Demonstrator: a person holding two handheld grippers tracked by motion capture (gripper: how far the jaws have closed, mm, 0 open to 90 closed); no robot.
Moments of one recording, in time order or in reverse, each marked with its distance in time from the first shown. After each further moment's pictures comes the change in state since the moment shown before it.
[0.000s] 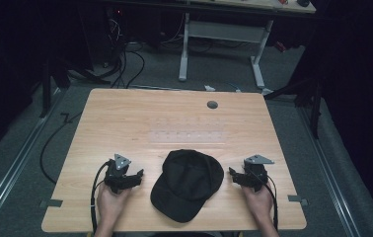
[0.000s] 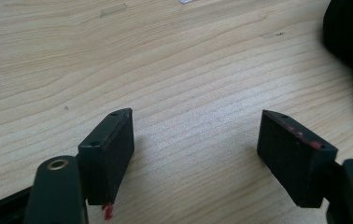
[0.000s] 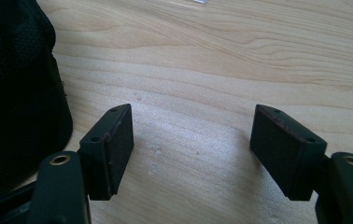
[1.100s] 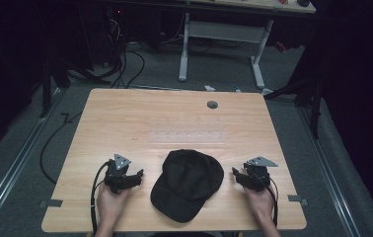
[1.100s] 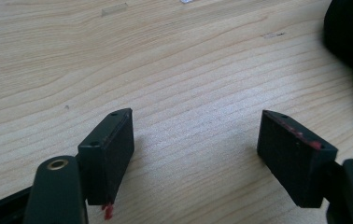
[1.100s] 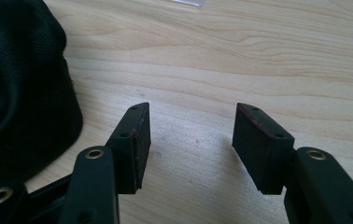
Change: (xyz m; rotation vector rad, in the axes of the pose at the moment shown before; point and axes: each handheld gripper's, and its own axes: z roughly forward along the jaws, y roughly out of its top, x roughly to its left) left arm 0.000 0.000 0.000 0.002 0.002 -0.005; right arm 0.001 -0.003 -0.013 -0.016 0.000 0.033
